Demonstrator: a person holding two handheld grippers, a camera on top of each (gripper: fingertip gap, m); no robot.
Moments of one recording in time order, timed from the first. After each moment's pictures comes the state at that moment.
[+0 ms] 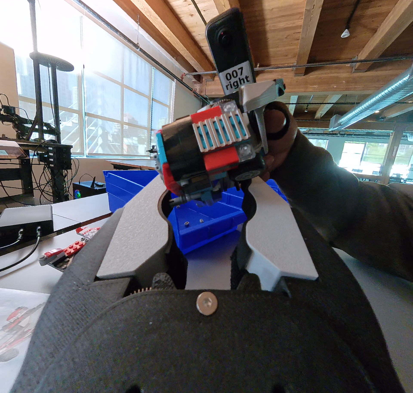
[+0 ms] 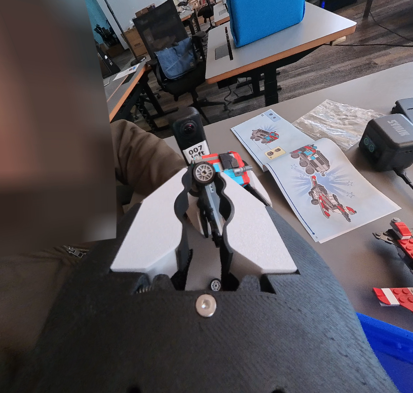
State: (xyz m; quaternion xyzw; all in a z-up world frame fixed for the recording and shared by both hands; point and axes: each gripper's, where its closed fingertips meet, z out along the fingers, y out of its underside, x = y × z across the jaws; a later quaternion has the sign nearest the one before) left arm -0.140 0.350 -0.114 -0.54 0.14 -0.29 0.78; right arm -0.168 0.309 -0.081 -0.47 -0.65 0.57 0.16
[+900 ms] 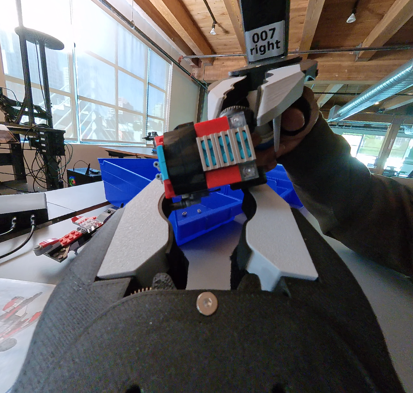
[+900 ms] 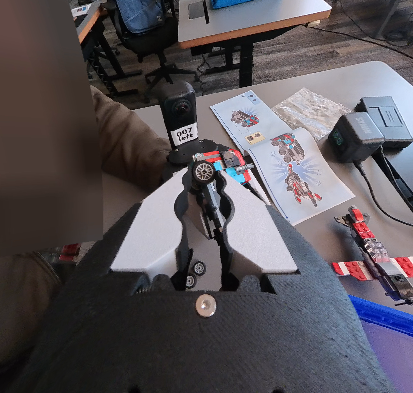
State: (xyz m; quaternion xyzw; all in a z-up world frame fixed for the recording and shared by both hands) left arm -0.137 0.354 -0.123 -0.56 0.15 -0.30 0.76; right arm -0.166 0.305 -0.092 -0.48 -0.71 0.47 0.22
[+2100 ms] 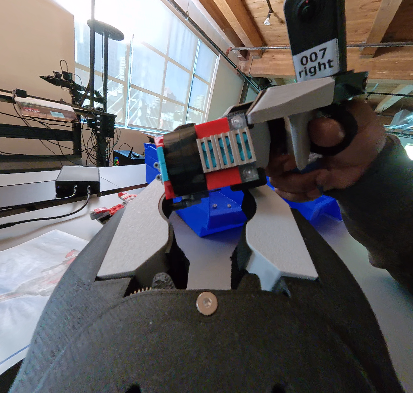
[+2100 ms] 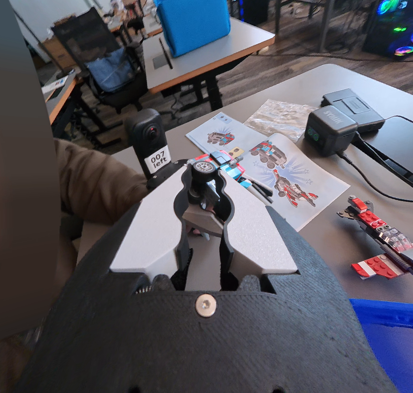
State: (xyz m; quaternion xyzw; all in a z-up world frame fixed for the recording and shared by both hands) left arm -0.173 0.369 -0.135 -0.61 0.06 -0.25 0.75; right arm -0.197 0.320 -0.102 -0.55 -0.61 0.51 0.26
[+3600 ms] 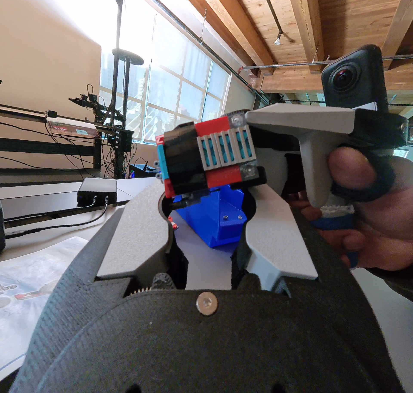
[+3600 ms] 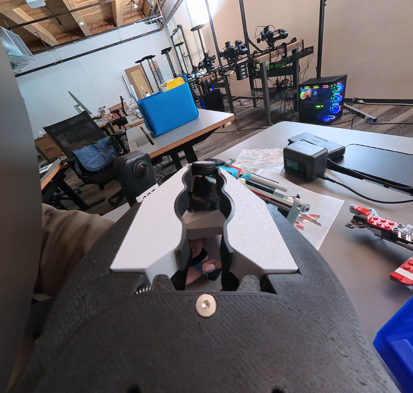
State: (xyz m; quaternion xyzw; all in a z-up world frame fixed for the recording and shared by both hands) left arm -0.186 0.367 -0.126 -0.58 0.04 -0.22 0.78; right arm -0.205 0.318 -0.096 -0.56 -0.46 0.58 0.38
